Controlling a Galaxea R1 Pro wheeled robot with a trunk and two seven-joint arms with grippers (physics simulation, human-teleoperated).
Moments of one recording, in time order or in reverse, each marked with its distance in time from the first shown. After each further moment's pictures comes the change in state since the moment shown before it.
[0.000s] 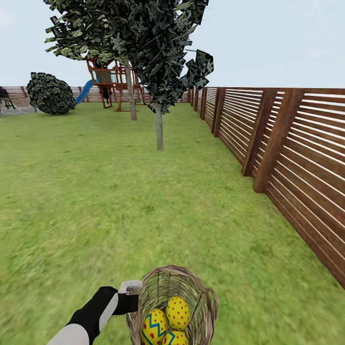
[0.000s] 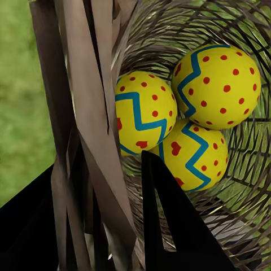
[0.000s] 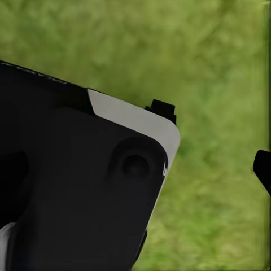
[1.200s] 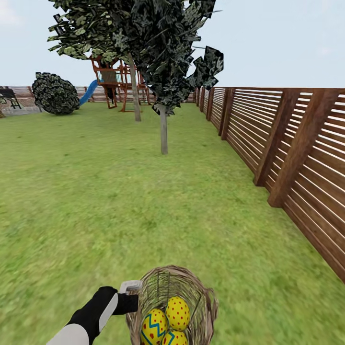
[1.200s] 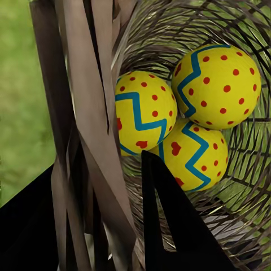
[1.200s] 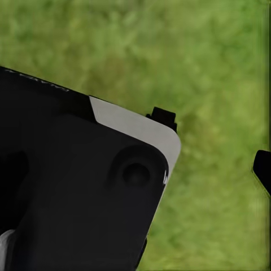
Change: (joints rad) left arm 0.000 0.001 0.000 0.000 -0.003 0.000 0.000; right arm 0.000 0.003 0.001 0.001 0.003 -0.028 0.000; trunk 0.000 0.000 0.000
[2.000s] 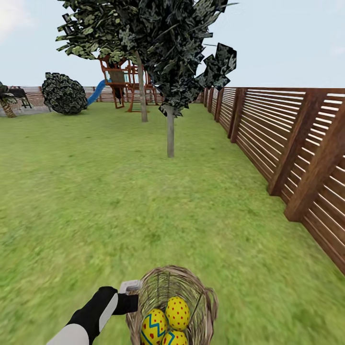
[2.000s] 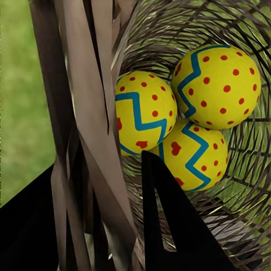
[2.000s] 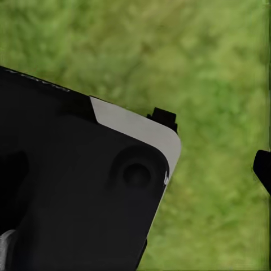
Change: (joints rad) left arm 0.000 0.000 0.000 0.000 0.001 0.000 0.000; right arm 0.000 0.001 0.000 -0.001 0.002 0.000 0.001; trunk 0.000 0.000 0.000
